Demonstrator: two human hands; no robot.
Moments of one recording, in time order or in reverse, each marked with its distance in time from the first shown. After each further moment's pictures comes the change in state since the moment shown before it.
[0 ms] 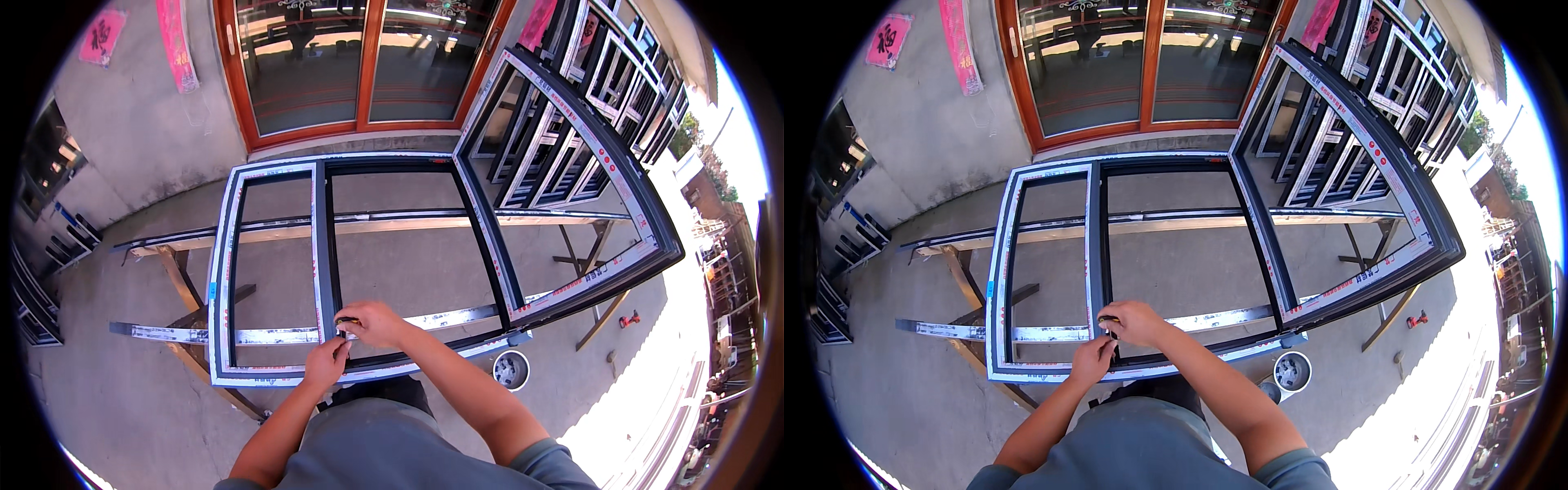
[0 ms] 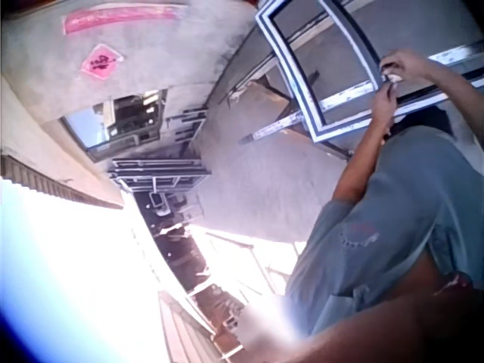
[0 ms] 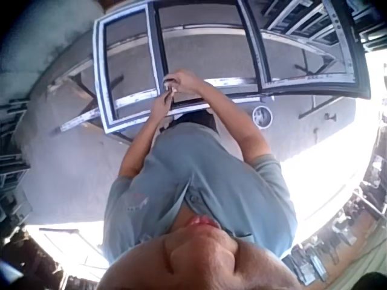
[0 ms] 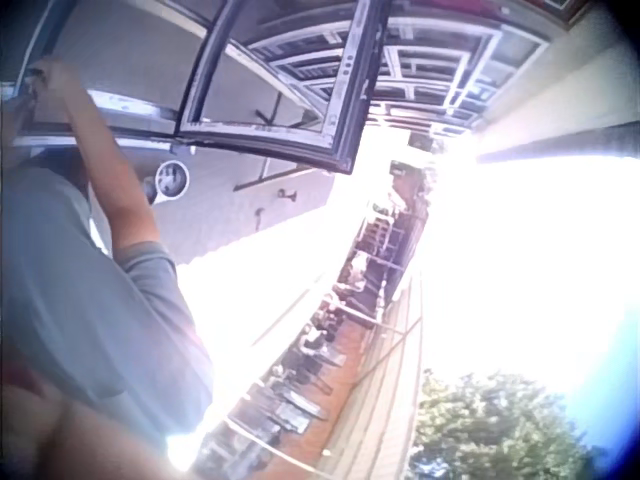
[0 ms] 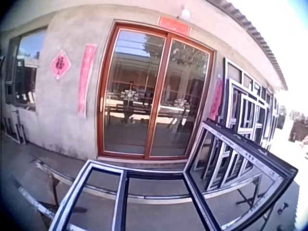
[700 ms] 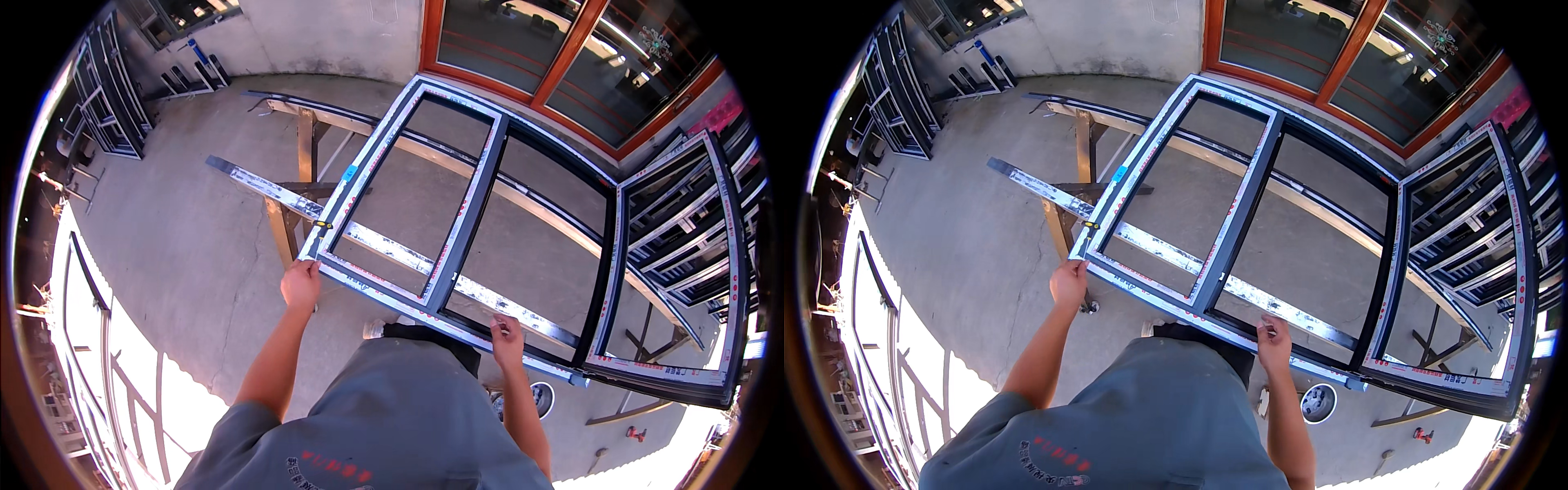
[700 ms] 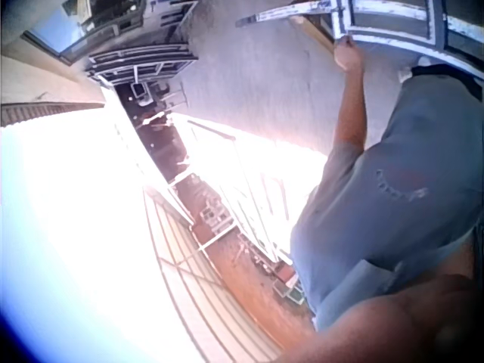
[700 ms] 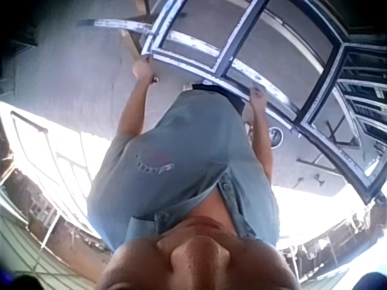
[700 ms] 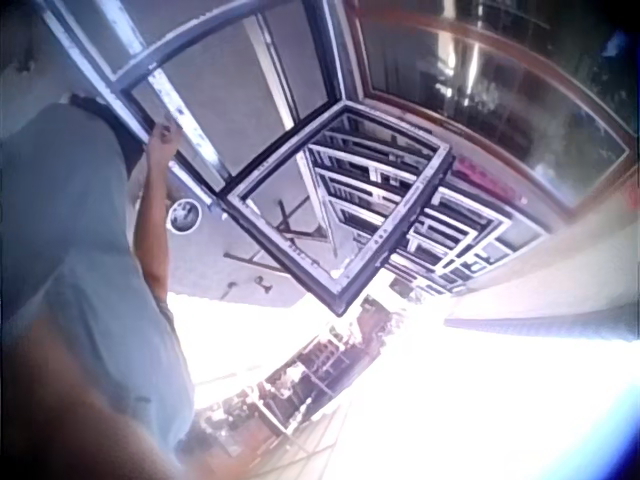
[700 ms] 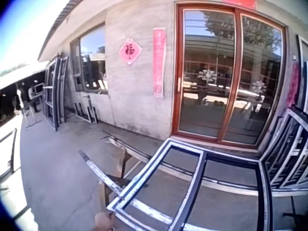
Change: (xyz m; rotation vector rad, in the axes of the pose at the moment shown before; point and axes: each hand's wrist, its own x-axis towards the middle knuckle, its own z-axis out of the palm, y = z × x) left_hand -0.139 -0.128 -0.161 0.442 0.758 -0.632; right_hand -0.132 0.096 0.081 0.218 0.391 0.448
